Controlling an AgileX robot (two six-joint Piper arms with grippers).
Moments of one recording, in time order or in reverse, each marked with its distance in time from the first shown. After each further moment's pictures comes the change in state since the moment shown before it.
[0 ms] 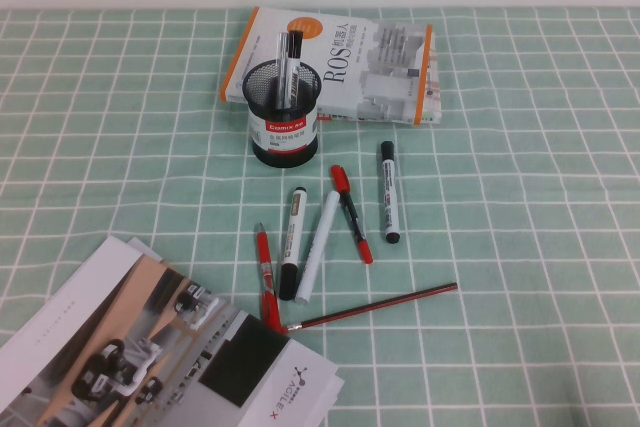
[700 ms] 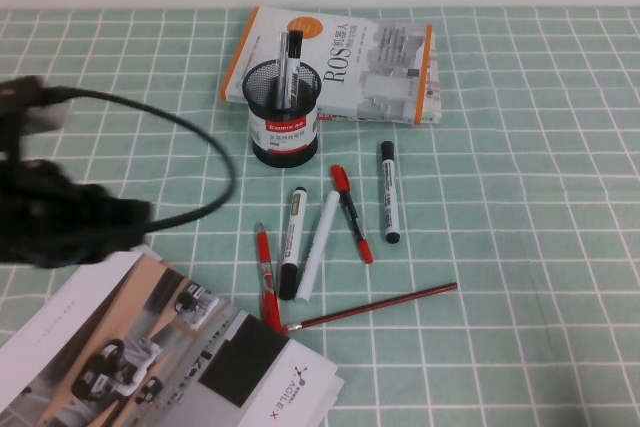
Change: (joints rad) right arm 0.000 0.000 0.000 0.000 0.000 0.000; left arm -0.075 1.085 -0.754 -0.251 0.551 0.502
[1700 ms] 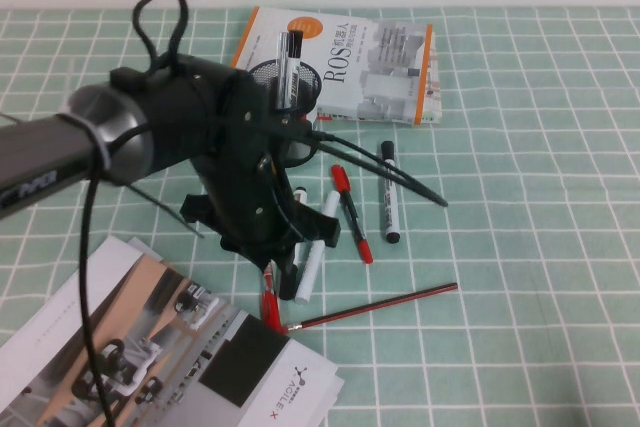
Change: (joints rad) right arm 0.000 0.000 0.000 0.000 0.000 0.000; left arm -0.385 0.711 -0.540 0.370 0.218 -0.373
